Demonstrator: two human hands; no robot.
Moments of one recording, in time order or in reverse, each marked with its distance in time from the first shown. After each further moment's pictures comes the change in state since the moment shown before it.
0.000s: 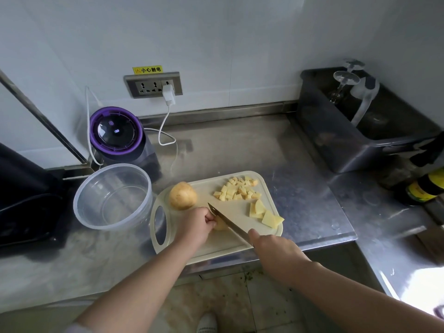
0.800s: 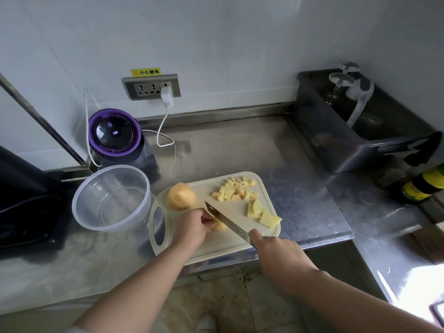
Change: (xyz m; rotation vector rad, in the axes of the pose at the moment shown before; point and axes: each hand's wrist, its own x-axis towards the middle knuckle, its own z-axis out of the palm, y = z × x) left_hand -0.002 -0.002 -0.001 -0.038 0.039 0.002; right_hand -0.019 -0.004 -0.003 0.038 0.086 0.029
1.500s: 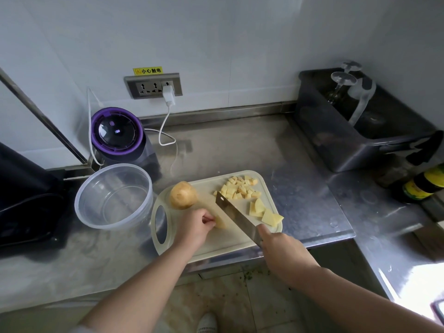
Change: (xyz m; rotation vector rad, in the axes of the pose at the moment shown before) left_hand -0.005 -0.001 0.000 -0.013 0.029 0.055; right_hand 0.006 0.003 0.002 0.096 -0.007 0.074
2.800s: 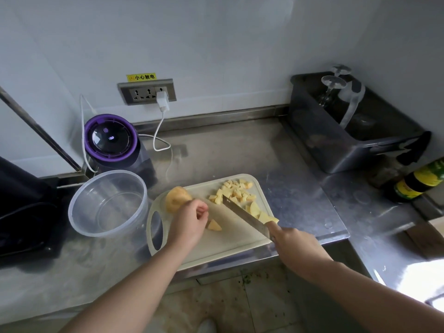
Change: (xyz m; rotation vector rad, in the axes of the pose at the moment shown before) left_hand 0.000 0.019 -0.019 0.062 0.129 0.125; right_hand 0.008 0.041 -0.003 -0.127 0.132 -0.019
